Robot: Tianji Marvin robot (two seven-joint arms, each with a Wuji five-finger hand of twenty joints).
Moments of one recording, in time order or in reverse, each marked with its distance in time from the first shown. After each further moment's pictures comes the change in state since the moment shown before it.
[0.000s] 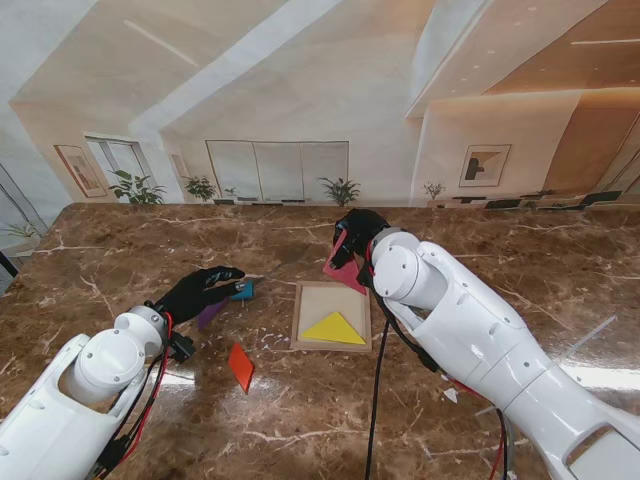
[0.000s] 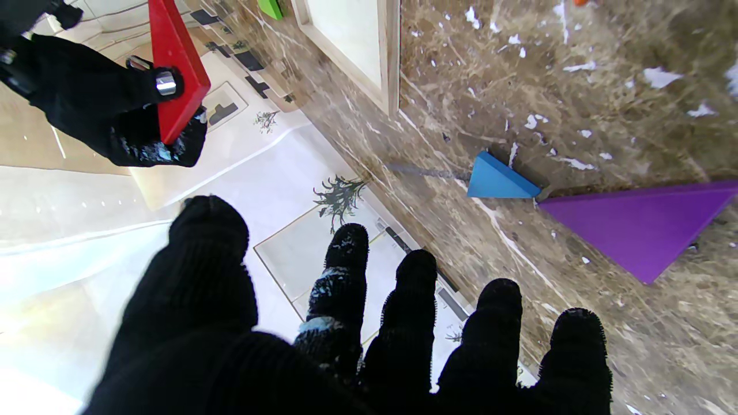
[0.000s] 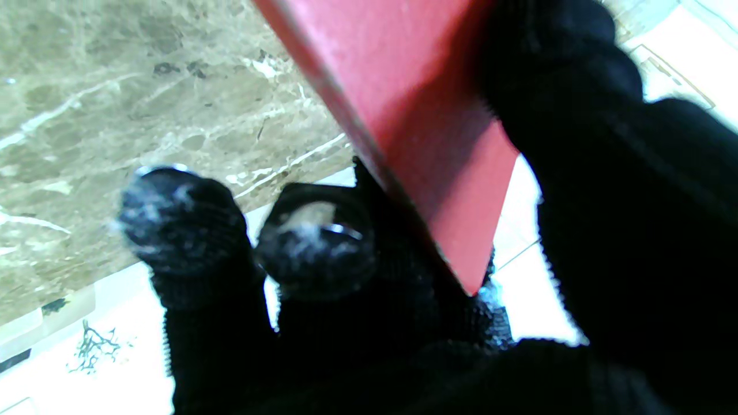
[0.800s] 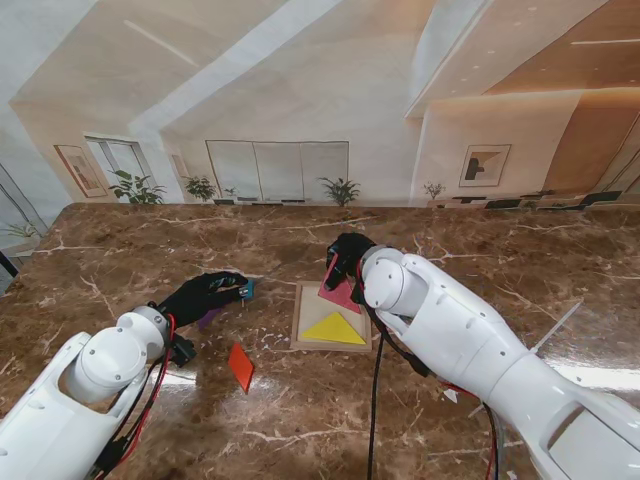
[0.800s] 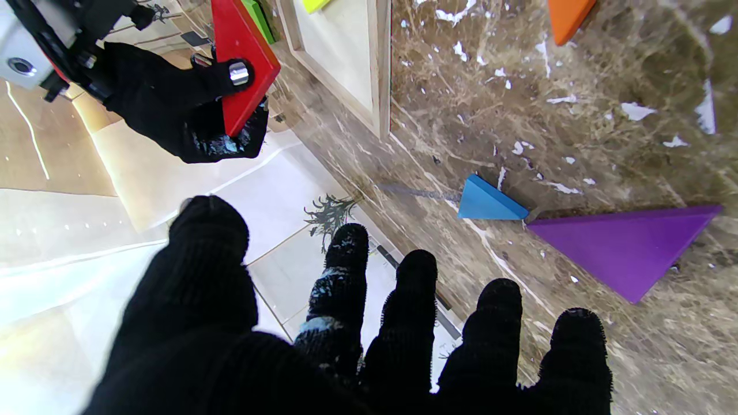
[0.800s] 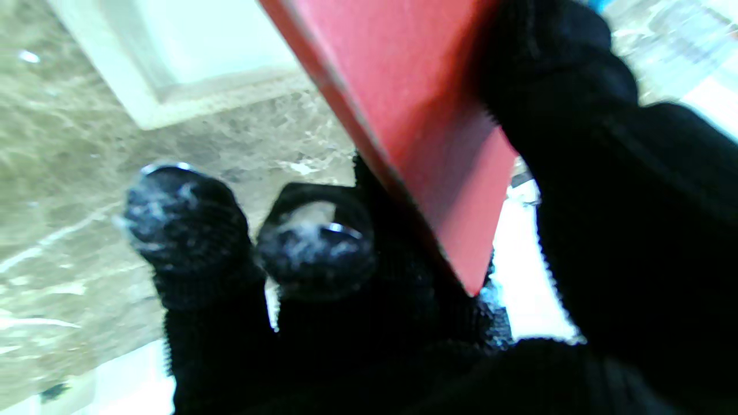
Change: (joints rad) left arm -0.002 0.011 0.015 -0.023 0.010 0.054 -0.043; right arm 0.073 -0.052 -0.134 0.212 0.068 -0.055 -0.004; left_hand 0.000 0.000 0.000 0.000 0.000 0.000 0.000 0.000 0.000 0.000 0.000 0.000 0.000 0.000 0.000 0.000 0.000 0.000 0.000 0.000; right_hand 0.000 0.035 -0.008 0.000 -0.003 0.001 -0.001 0.009 0.000 0.000 0.000 -0.001 0.000 0.000 0.000 -0.002 -0.020 -0.002 0.000 0.002
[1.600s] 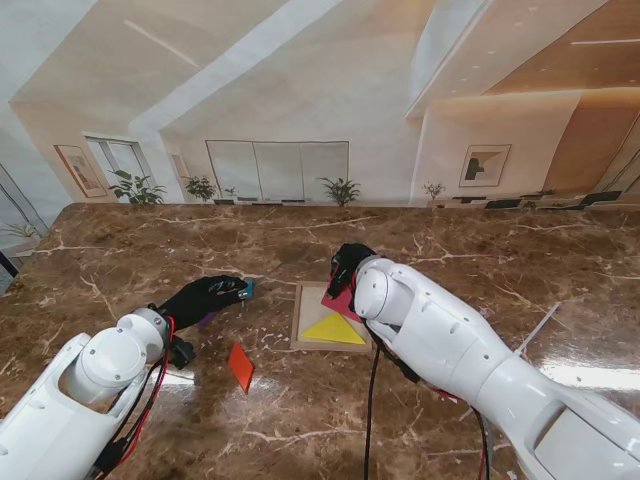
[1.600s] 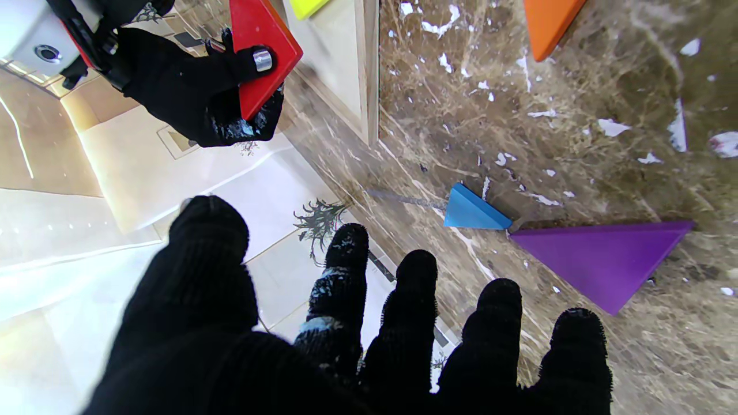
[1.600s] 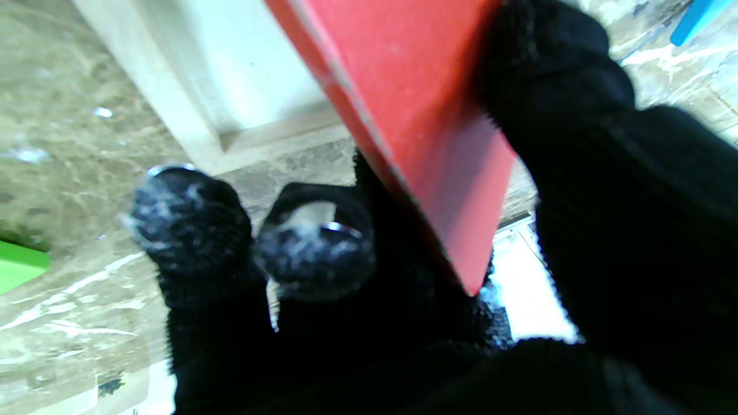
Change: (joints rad) left arm -0.001 0.000 0.000 0.014 -0.010 0.012 -0.010; right arm 0.007 -0.042 -0.048 0.073 -0.024 0.084 -0.048; left_hand 0.000 0.000 0.000 0.000 0.000 0.000 0.000 0.000 0.000 0.000 0.000 0.000 0.000 0.000 0.000 0.000 0.000 0.000 0.000 0.000; right_hand 0.000 0.023 -0.006 0.000 -0.011 0.000 0.000 0.000 0.000 0.000 -0.006 0.000 0.000 0.000 0.000 -0.004 -0.018 -0.018 0.007 0.009
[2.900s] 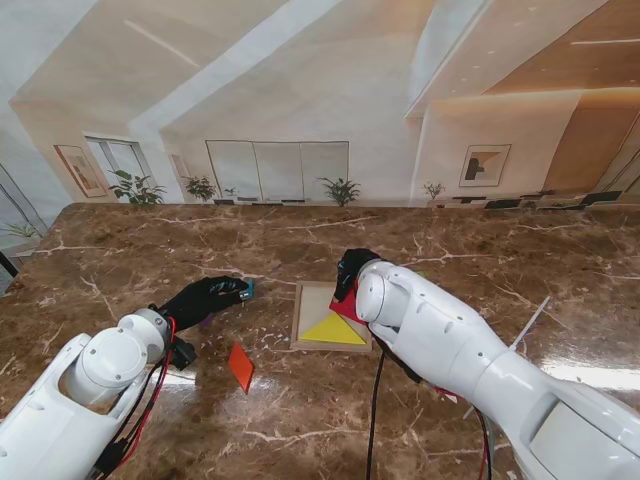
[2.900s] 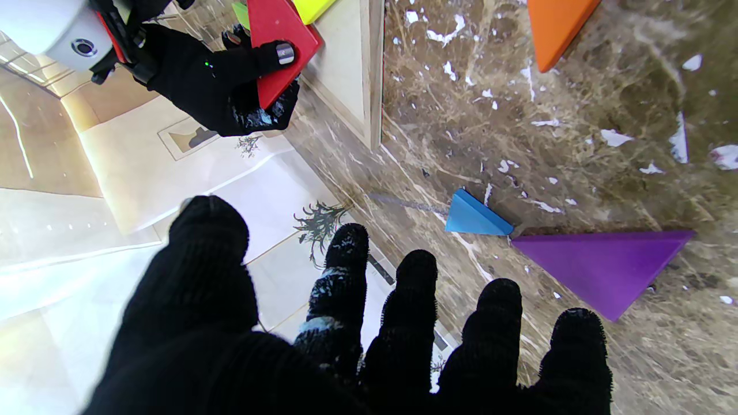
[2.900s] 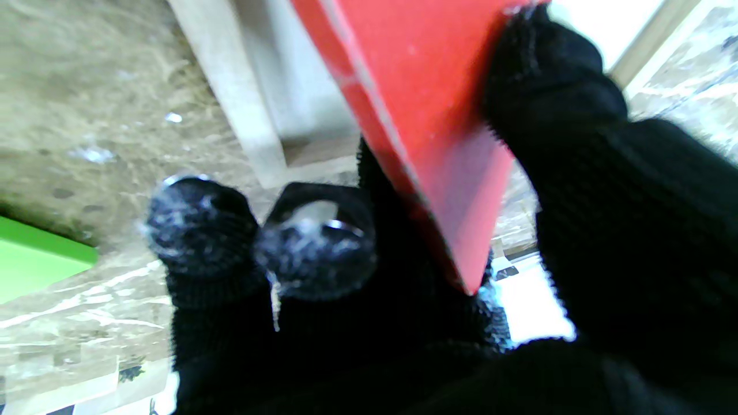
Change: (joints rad) left arm 0.006 0.000 0.000 -0.015 -0.006 0.017 -0.005; right arm 0.031 -0.012 -0.057 0.071 -0.036 0.019 0.004; left_hand 0.000 0.000 0.000 0.000 0.000 0.000 0.000 0.000 0.000 0.000 0.000 0.000 0.000 0.000 0.000 0.000 0.000 0.000 0.000 0.000; right_hand -0.013 0.075 -0.011 0.012 -0.050 0.000 0.008 0.003 0.000 -0.012 -0.032 0.000 0.000 -0.004 0.000 -0.009 -0.037 -0.038 0.054 0.001
